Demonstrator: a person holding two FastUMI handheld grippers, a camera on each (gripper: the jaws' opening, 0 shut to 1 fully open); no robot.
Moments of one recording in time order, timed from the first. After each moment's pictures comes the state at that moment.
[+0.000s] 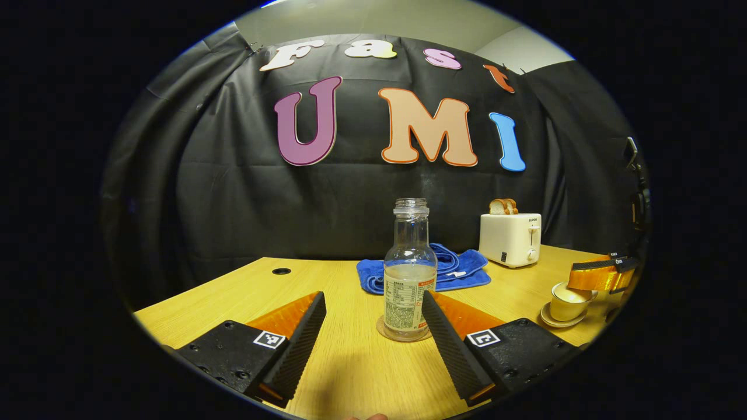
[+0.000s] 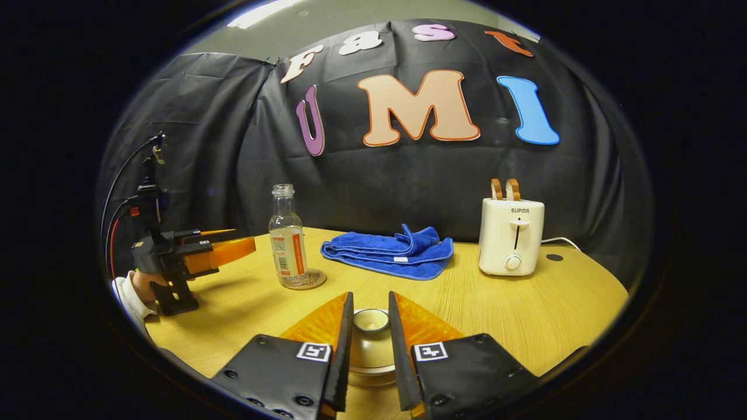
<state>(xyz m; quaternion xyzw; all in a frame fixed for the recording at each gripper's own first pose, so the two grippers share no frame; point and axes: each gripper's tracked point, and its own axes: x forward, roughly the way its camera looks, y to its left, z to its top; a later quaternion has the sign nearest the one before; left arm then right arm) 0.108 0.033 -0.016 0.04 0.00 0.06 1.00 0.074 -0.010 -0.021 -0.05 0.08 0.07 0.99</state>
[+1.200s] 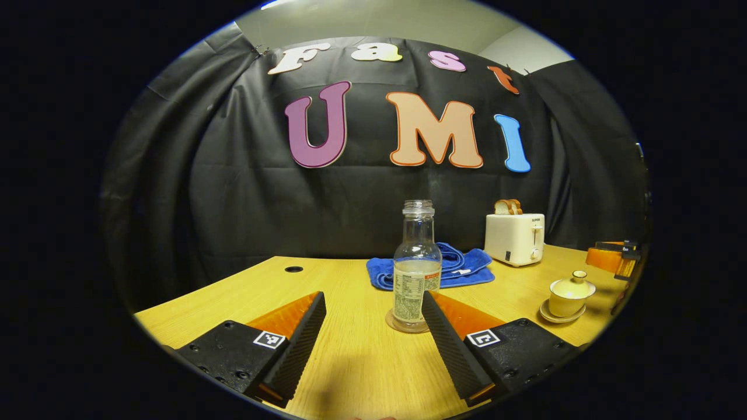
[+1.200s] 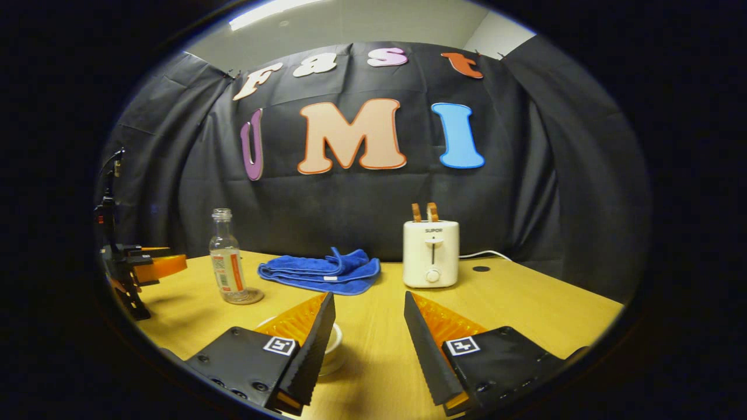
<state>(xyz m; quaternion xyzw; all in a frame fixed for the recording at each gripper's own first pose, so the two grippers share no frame) 0.082 0.041 -0.015 0.04 0.00 0.09 0.99 0.036 -0.103 0.014 -0.05 -0.01 -0.12 0.99</state>
